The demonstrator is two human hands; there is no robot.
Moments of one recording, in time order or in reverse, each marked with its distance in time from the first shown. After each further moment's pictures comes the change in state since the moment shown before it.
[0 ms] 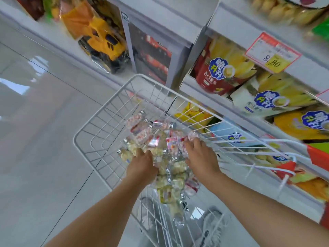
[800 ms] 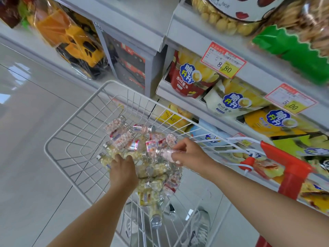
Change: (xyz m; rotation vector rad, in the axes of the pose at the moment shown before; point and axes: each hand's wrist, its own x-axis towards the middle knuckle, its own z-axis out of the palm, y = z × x) left_hand 0.000 0.015 0.023 0.114 0.202 -0.099; right_hand -0.022 0.044 -0.052 1.252 -0.266 0.246
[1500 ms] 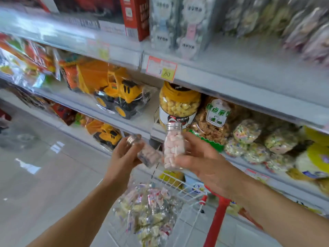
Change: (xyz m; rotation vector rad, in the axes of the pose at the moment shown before) left_hand -0.193 0.081 -0.274 -1.500 0.196 0.565; right_hand -0.265 -0.155 -0.131 0.581 -0.325 -0.717
